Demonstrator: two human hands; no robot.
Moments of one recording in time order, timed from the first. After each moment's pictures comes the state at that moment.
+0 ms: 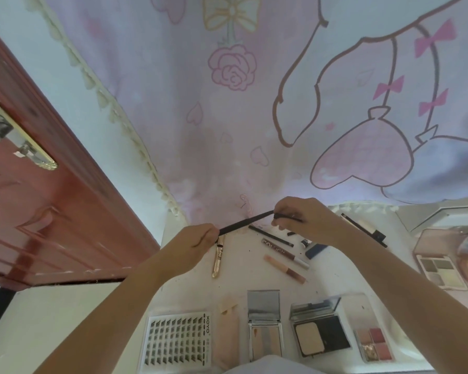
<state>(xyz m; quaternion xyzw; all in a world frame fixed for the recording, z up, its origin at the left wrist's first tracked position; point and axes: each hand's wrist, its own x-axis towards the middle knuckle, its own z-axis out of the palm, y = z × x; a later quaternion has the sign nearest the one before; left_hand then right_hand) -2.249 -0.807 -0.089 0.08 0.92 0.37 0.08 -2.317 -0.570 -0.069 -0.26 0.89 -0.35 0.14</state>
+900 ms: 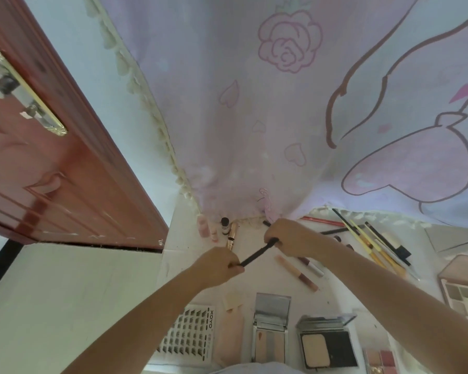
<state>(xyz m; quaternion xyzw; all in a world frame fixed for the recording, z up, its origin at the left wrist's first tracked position) -2.266 -0.797 -0.167 0.04 0.93 0.23 0.28 -2.357 -0.626 -0.153 -0.36 0.89 -0.06 0.27</state>
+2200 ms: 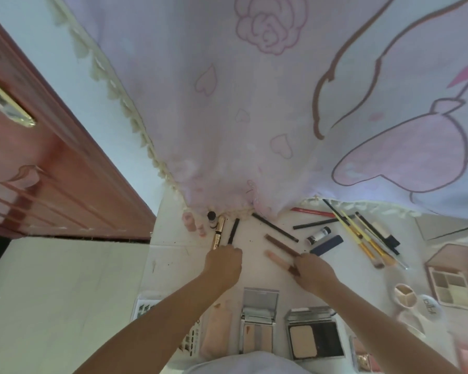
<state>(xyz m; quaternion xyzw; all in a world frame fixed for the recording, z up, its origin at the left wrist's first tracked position) -2.277 -0.750 -0.211 0.03 0.97 0.05 0.24 -2.318 -0.556 -0.227 -0.17 0.92 0.05 0.34</state>
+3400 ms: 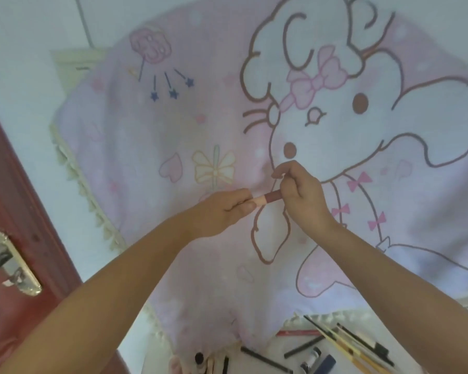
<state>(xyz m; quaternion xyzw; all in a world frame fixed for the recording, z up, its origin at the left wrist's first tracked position) -2.371 -0.753 0.117 0.28 0.91 0.31 -0.04 -2.380 -0.588 0.108 -0.23 0.77 -0.53 -0.28</state>
